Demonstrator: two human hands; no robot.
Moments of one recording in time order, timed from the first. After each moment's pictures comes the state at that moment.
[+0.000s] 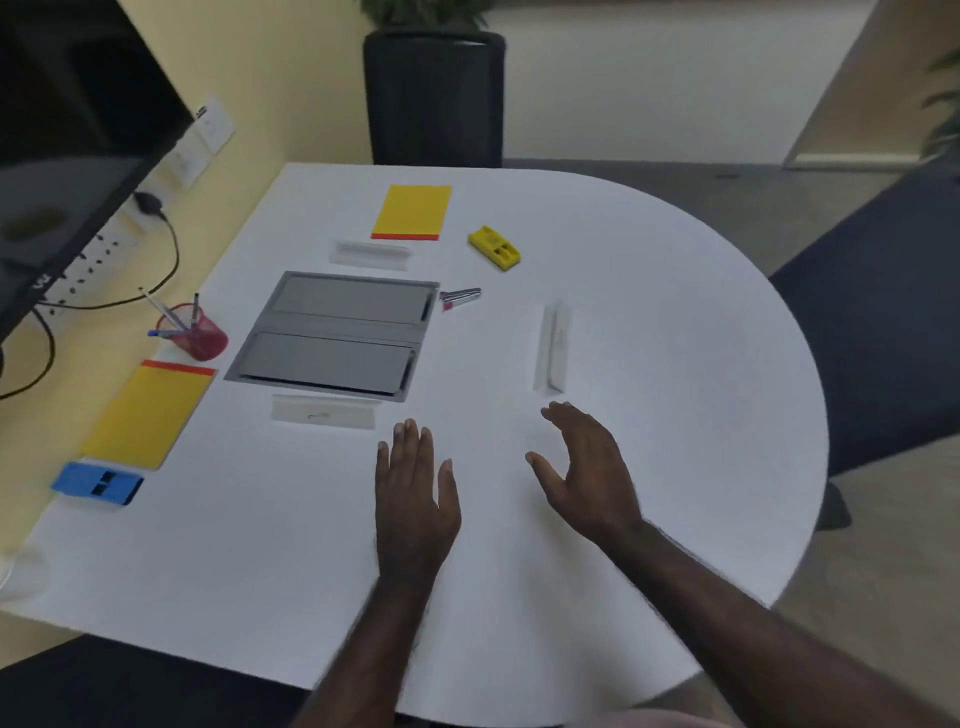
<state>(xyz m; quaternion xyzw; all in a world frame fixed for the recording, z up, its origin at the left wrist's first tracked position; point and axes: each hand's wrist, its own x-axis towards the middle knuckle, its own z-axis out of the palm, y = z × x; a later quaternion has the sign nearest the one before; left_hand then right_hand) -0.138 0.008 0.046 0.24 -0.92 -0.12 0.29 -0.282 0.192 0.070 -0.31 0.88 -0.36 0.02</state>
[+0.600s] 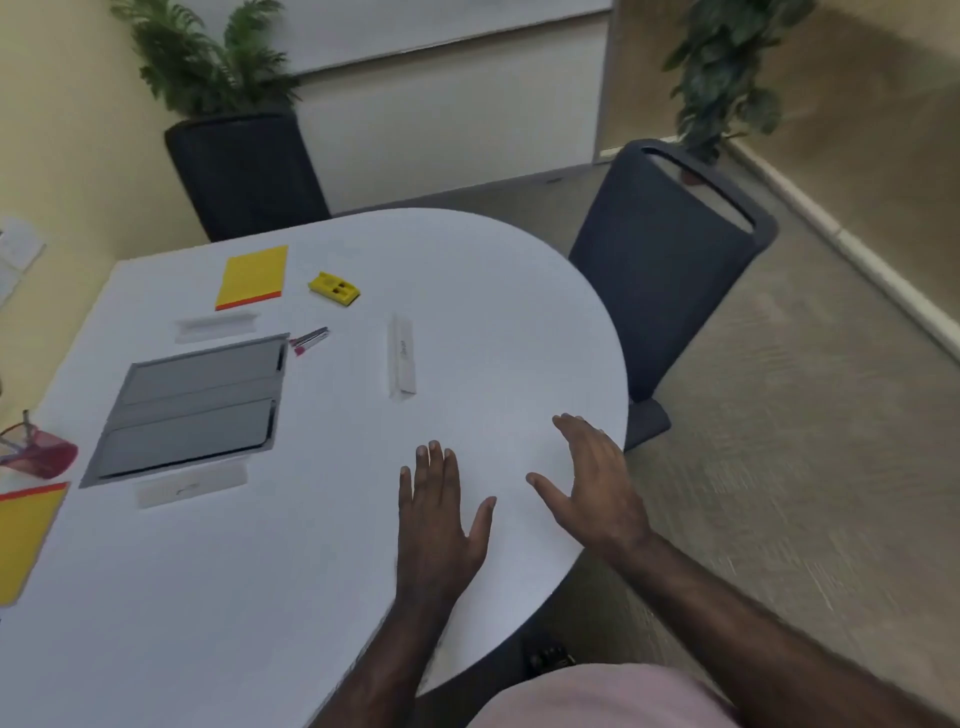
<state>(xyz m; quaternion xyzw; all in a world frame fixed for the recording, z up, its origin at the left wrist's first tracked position) -0.160 0.212 0.065 0.08 -0.99 -0.10 0.10 -0.244 0.423 0.078 -0.15 0.94 -0.32 -0.03</state>
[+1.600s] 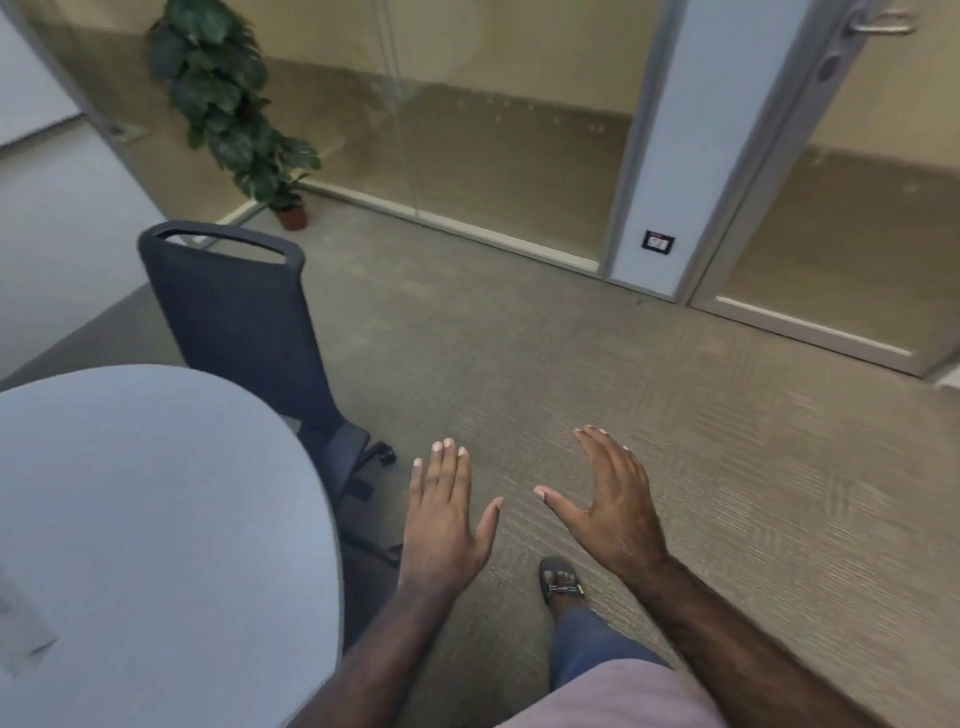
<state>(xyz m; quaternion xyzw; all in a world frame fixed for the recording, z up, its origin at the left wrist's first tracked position) -0.174 0.546 0.057 -0.41 -0.90 -0.13 0.02 -0.036 0.742 0.057 0.29 0.91 -0.23 -0.20</state>
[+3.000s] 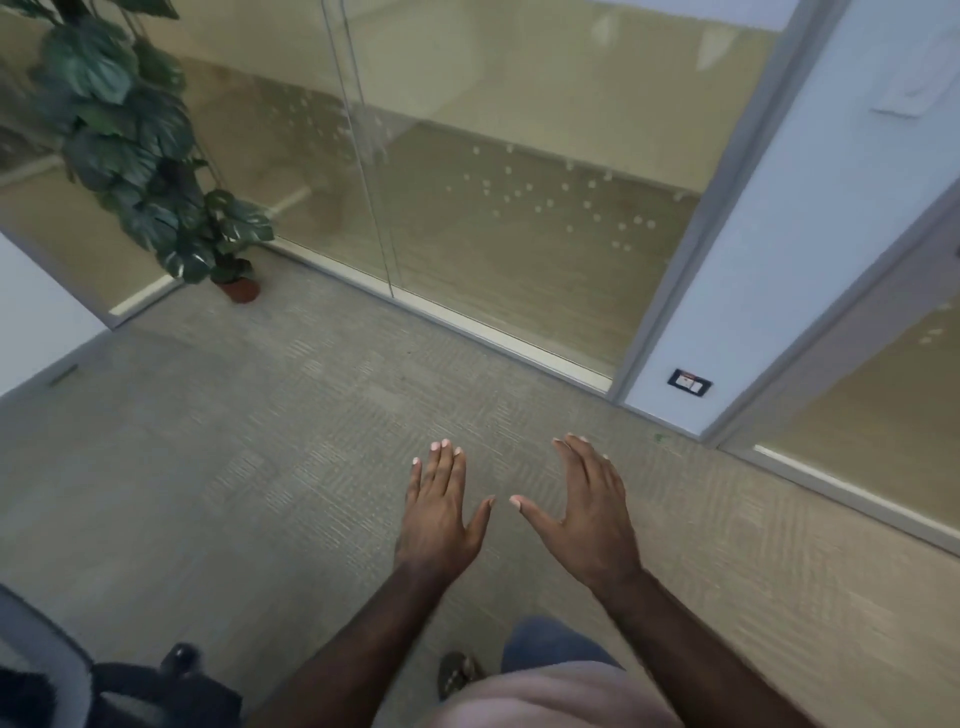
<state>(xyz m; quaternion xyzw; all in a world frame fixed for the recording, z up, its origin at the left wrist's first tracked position) -0.703 0.958 0.037 -0.40 -0.90 -0.18 -0.01 -0.564 1.133 0.063 0.27 0.93 -0.18 -0.18</state>
